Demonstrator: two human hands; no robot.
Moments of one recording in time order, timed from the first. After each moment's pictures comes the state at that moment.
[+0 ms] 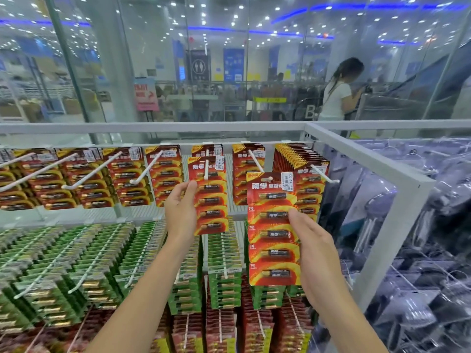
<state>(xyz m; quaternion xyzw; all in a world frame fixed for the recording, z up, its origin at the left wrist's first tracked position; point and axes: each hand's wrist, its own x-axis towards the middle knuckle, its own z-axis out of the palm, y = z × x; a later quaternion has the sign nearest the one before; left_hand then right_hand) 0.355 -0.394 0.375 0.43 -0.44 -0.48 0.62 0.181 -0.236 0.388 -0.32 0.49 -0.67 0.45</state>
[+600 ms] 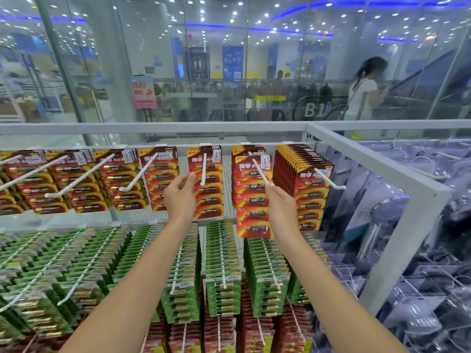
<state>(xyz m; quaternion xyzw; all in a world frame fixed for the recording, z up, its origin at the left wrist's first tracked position) 0.344 -0.456 0.377 0.48 -0.46 -0.41 0.63 0.174 -0.356 0.387 -0.36 0.57 -0.63 0.39</state>
